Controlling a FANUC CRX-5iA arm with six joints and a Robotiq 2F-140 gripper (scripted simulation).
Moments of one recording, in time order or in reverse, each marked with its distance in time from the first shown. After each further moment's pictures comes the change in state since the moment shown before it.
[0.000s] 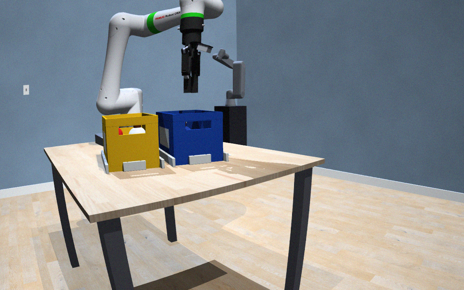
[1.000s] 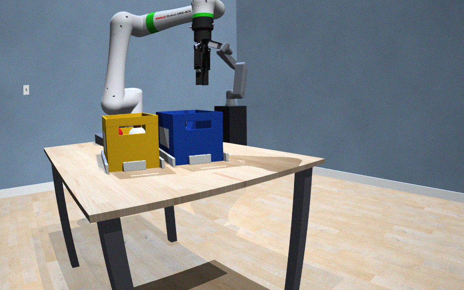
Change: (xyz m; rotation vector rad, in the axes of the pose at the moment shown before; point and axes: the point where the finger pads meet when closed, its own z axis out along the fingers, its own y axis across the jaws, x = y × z) arm -0.006 -0.125 -0.033 0.000 0.000 0.000
